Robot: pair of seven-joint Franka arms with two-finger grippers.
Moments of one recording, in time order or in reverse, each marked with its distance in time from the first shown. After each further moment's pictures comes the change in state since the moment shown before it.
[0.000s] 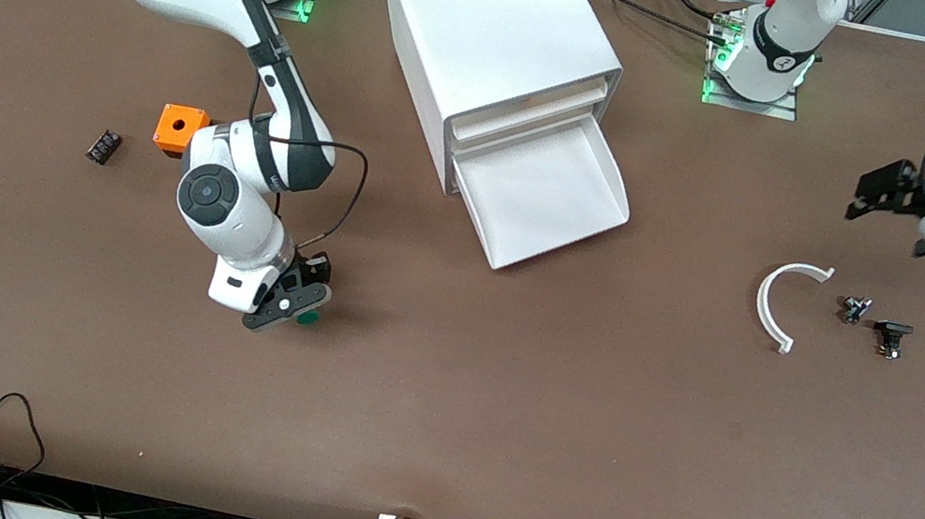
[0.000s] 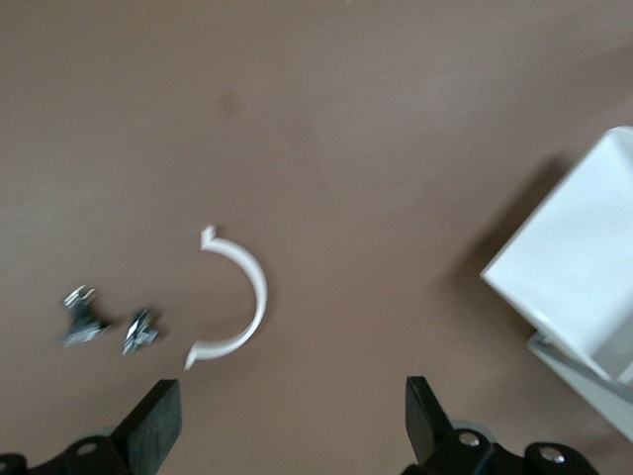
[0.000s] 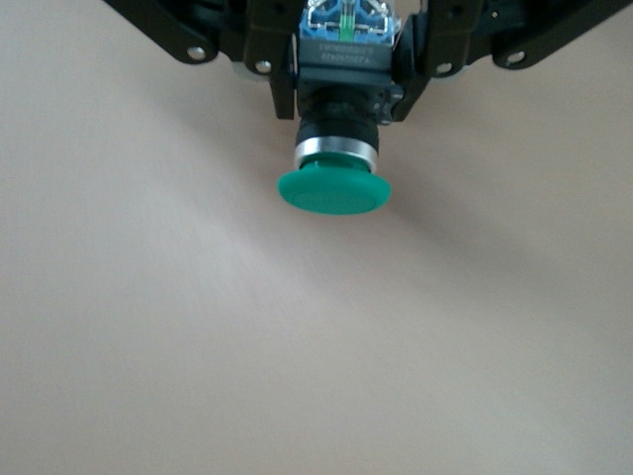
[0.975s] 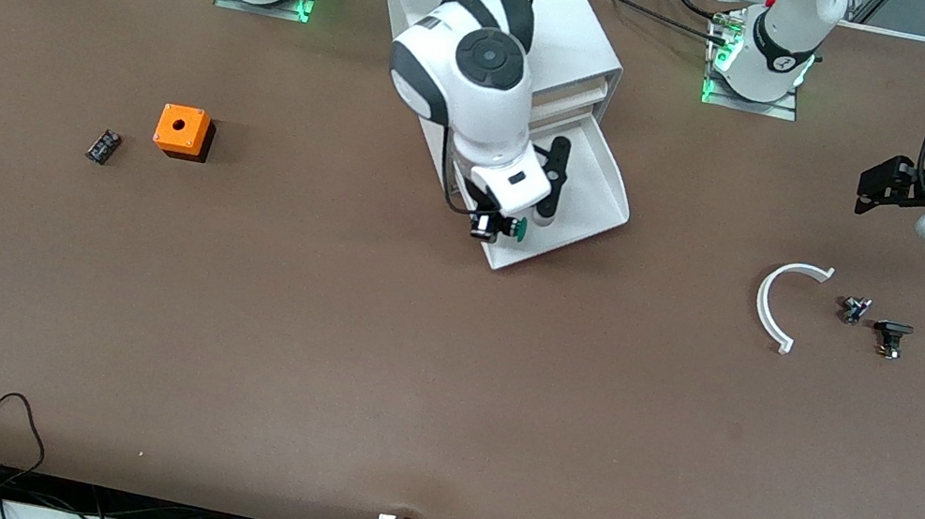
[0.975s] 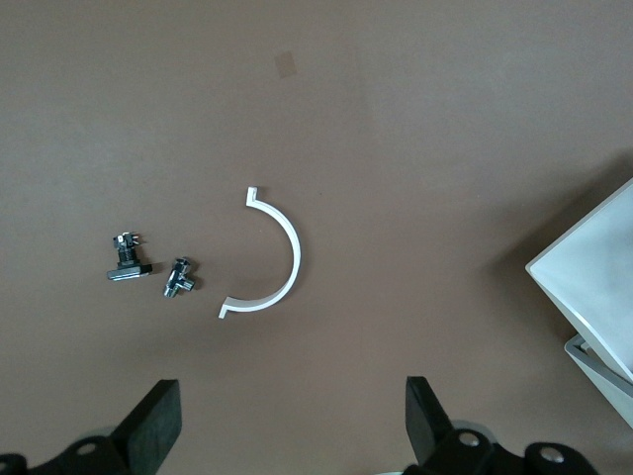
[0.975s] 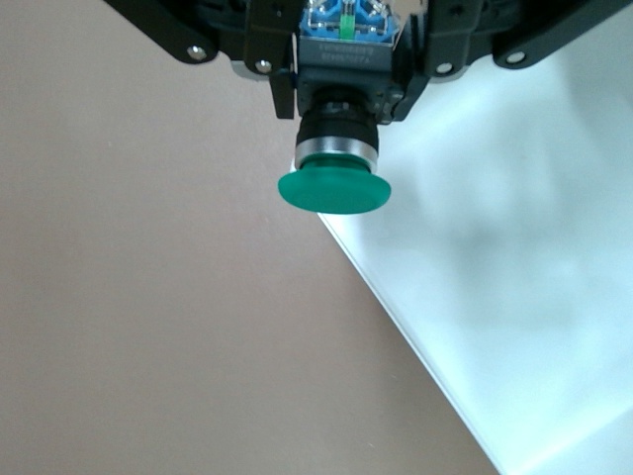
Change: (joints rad) left arm -0.014 0.013 -0.015 0.003 0.062 -0.022 -0.108; right arm 0.338 -0.005 0.162 0.282 -0.228 -0.287 -0.291
